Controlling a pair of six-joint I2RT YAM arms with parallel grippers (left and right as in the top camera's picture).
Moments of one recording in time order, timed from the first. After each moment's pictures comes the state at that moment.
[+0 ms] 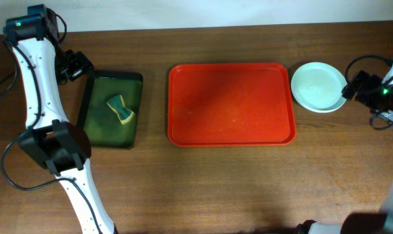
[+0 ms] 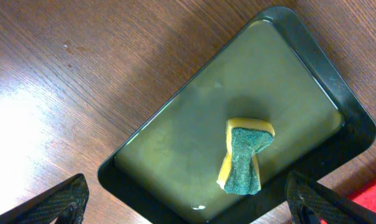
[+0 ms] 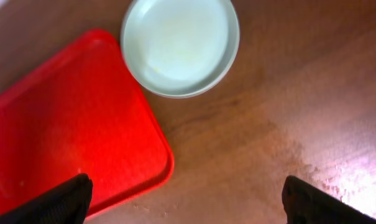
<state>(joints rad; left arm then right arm) 0.22 2.41 2.62 -1.69 -0.06 -0.47 -0.45 1.51 1.62 -1.25 -0.18 0.13</state>
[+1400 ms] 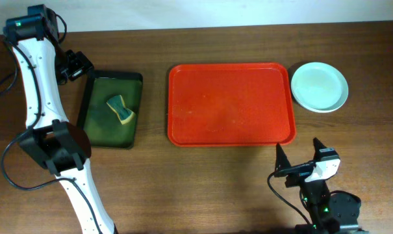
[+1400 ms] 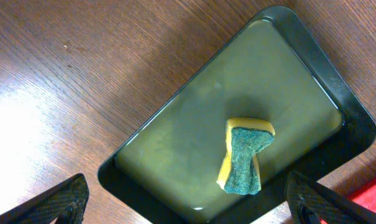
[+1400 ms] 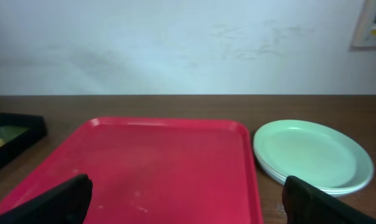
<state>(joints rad) 0.22 2.41 2.62 -1.69 -0.06 -0.46 0.00 0.02 0.19 -0.26 -0.13 0.07</state>
